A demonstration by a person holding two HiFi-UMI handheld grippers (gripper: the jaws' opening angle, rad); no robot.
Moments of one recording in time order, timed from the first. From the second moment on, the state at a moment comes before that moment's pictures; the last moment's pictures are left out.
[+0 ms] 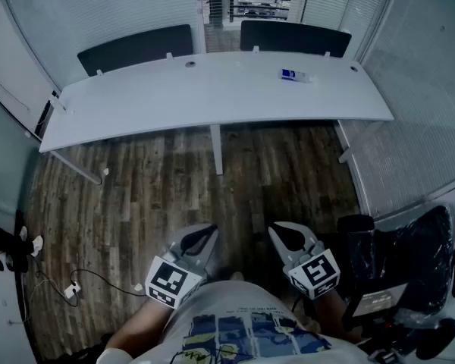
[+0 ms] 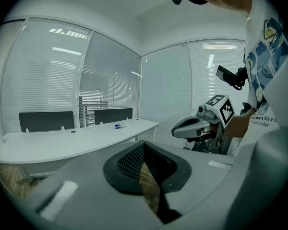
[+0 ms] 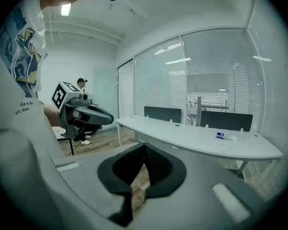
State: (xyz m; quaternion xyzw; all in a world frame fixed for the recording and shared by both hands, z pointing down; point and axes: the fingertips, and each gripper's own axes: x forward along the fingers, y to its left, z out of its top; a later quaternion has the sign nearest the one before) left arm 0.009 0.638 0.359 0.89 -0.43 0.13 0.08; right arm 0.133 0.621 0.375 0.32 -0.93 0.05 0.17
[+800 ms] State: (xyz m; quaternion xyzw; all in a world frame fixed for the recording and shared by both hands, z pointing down) left arm 0.016 0.635 0.368 0.88 -0.43 0.14 0.09; right arm 0.146 0.618 0.385 0.33 -0.93 0.05 0.18
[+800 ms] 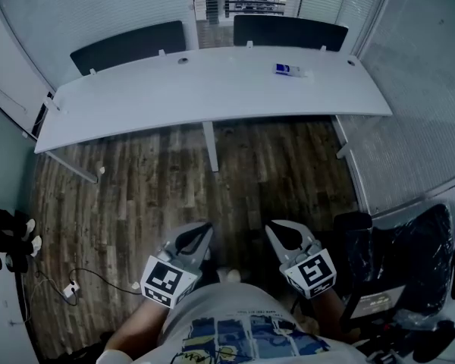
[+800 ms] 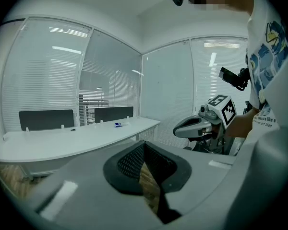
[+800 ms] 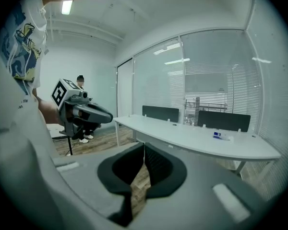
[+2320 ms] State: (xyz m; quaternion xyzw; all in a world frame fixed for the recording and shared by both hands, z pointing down) left arm -0.059 0.306 0.370 0.88 -0.45 0.12 0.07; right arm 0.060 0.282 0.377 0.33 -0.93 0.03 0.17
